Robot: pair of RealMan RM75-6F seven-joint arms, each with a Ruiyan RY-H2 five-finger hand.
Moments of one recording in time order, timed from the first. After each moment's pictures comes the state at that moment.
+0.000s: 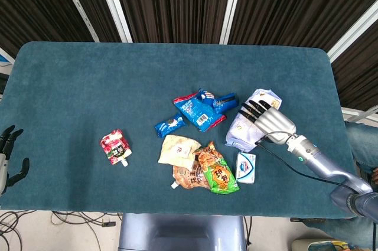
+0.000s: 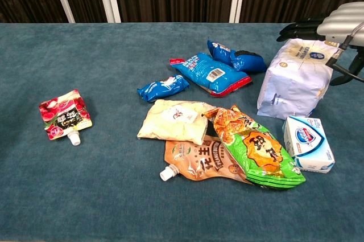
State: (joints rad) left arm -0.07 -1.14 -0.08 -1.63 1.41 1.49 -0.02; right arm 0.73 -1.30 0.05 -1.10 -1.77 0.99 0.06
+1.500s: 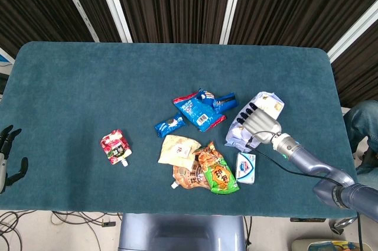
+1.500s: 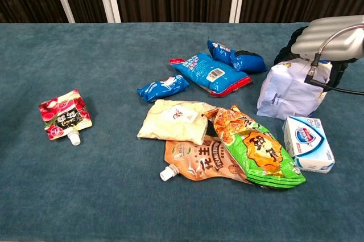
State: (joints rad) left arm -0.07 -1.13 -0.09 -1.63 1.39 1.48 -0.02; right arm 0.84 -1.28 0.02 -1.25 -1.60 0.75 -0.21
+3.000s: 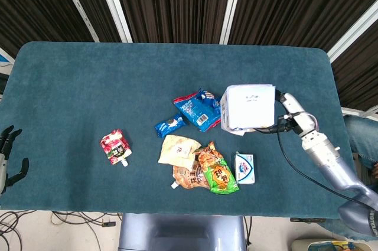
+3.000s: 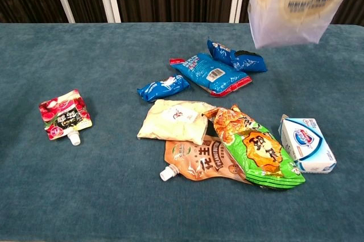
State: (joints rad) left arm -0.06 -1.13 -0.09 -1.64 1.39 1.49 -0.02; right arm 0.63 -1.00 0.20 -1.62 -1.50 1.10 1.15
